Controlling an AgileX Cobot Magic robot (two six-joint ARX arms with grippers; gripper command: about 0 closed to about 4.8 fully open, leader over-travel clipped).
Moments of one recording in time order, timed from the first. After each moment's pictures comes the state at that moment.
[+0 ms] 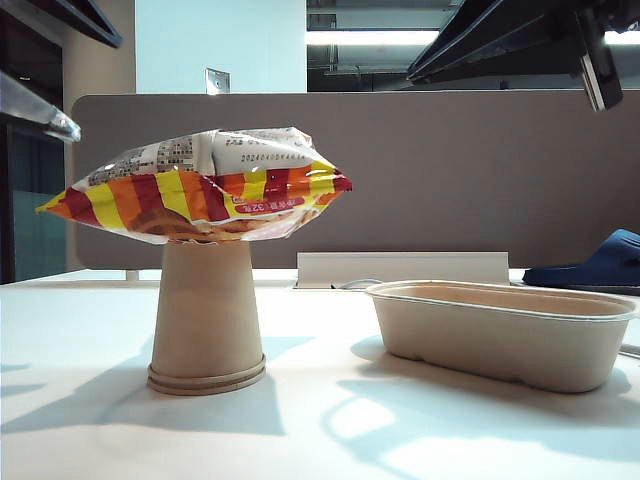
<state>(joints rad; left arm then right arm) -0.15 0.85 0.72 -0.54 0.78 -0.09 0.57 0.91 0.64 -0.15 -0.49 0.41</state>
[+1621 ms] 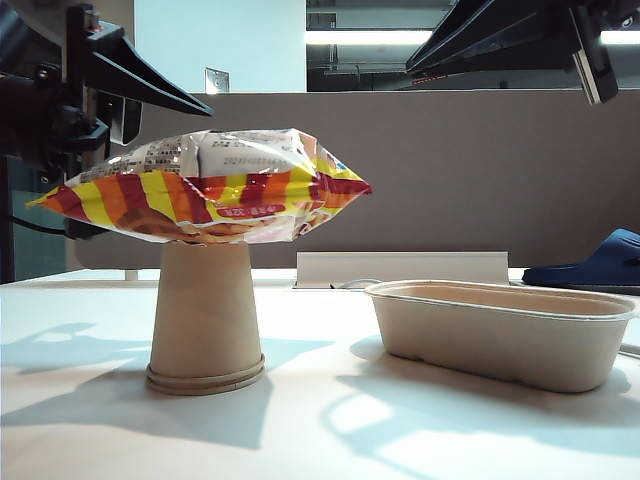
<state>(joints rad) -0.14 1.44 0.72 0.18 1.17 -0.40 0.58 0.92 0.64 -0.11 -0.47 0.41</state>
